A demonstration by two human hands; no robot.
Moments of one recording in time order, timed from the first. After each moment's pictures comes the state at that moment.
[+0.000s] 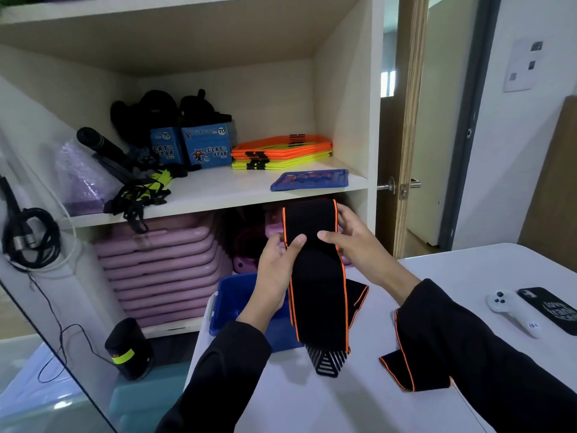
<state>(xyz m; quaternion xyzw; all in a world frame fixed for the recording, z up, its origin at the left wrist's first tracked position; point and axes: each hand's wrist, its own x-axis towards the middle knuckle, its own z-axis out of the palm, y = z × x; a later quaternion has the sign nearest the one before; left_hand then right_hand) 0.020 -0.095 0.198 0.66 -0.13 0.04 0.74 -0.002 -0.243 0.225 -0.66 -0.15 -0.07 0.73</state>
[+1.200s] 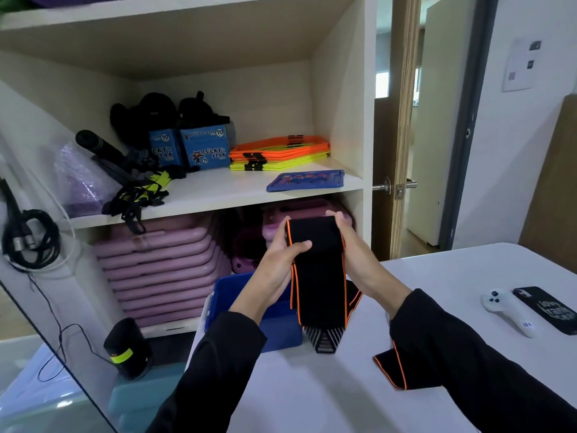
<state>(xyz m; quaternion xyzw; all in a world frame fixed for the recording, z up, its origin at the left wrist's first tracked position) 0.014 -0.108 0.213 0.61 -0.24 -0.08 0.75 0.001 -0.252 0.200 -0.67 -0.08 -0.06 0.73</state>
